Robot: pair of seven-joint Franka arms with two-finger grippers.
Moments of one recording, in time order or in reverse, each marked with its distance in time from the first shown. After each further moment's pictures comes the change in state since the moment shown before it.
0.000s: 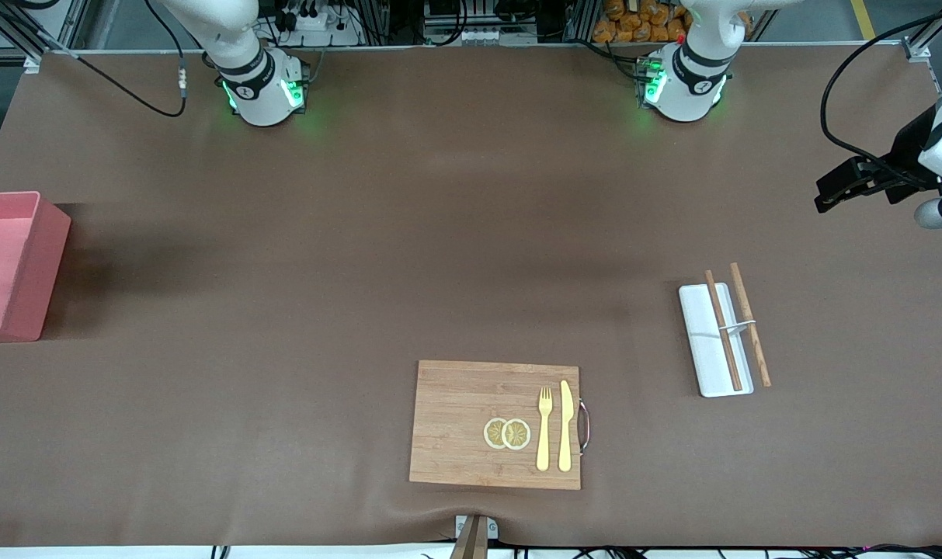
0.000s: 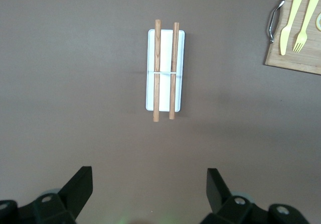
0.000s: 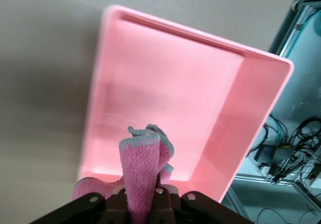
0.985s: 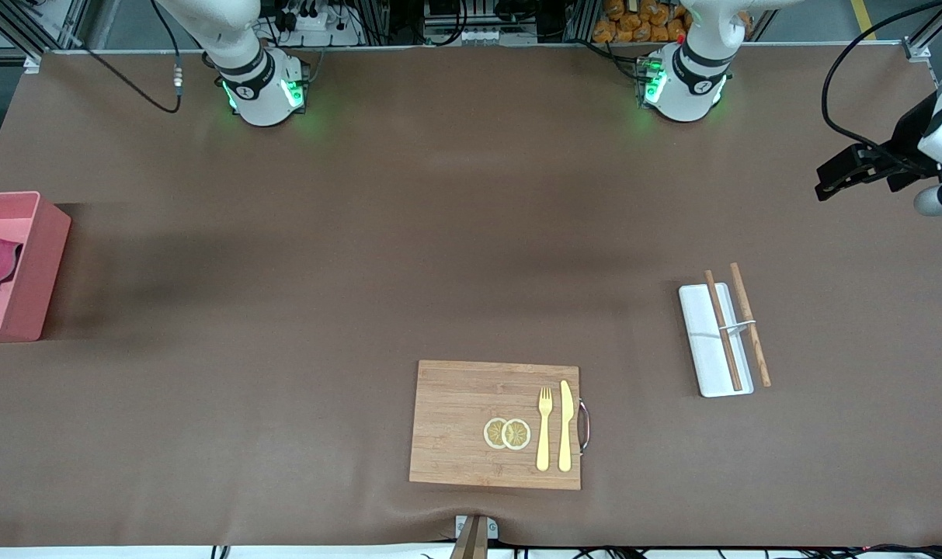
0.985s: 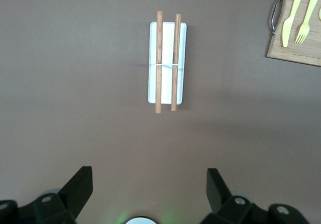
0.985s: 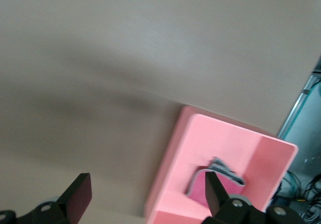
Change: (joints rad) left arm 0.000 -0.027 -0.001 -0.002 0.004 -0.039 0.000; right arm 0.209 -0.168 0.057 0.071 0.190 -0.228 0.090
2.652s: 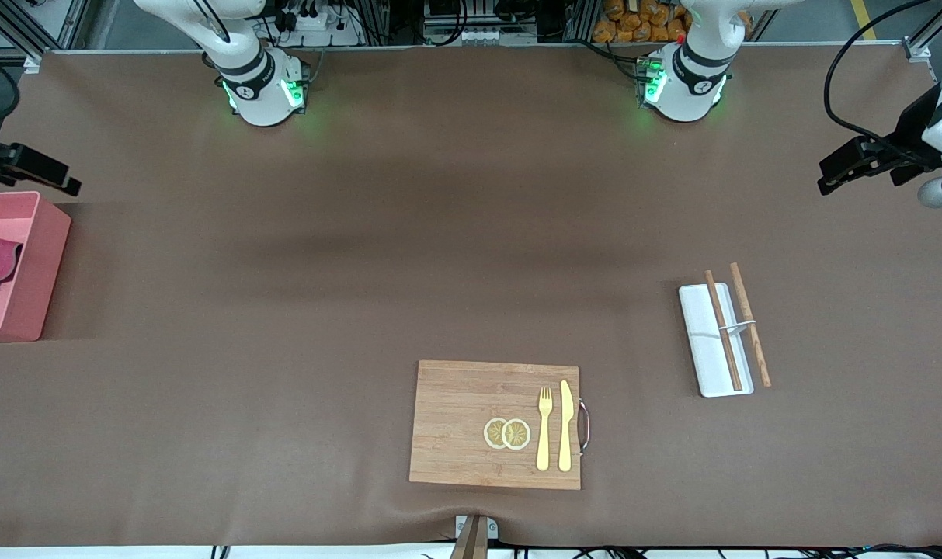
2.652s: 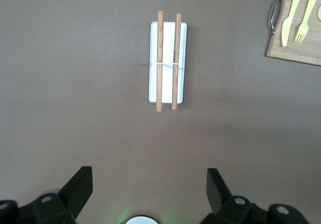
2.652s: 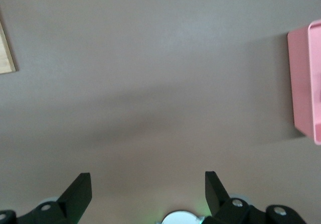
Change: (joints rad) left arm 0.000 -0.022 -0.001 -0.005 0.000 -0.006 0.002; right arm 0.308 -0.395 -0.024 -0.123 0.206 -0.316 0.785
